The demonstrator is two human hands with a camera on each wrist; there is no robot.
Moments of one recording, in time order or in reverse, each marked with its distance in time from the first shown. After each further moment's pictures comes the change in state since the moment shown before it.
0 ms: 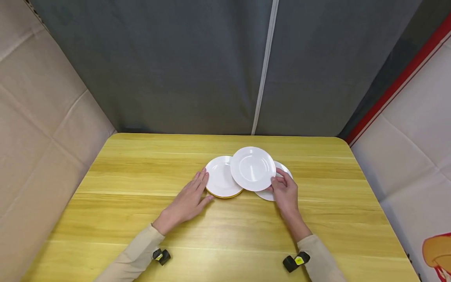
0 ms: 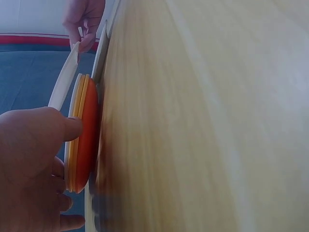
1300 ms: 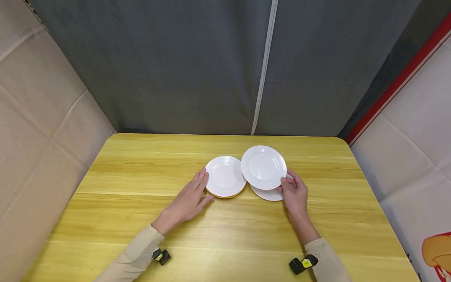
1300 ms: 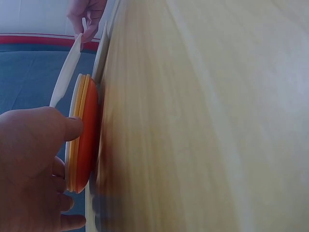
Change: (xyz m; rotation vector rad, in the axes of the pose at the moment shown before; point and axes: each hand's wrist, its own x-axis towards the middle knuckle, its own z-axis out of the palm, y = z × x) left_hand 0.001 0.000 -0.001 -0.014 -0.011 -0.007; right_hand 0.002 -0.002 -0.020 0.091 0.114 0.054
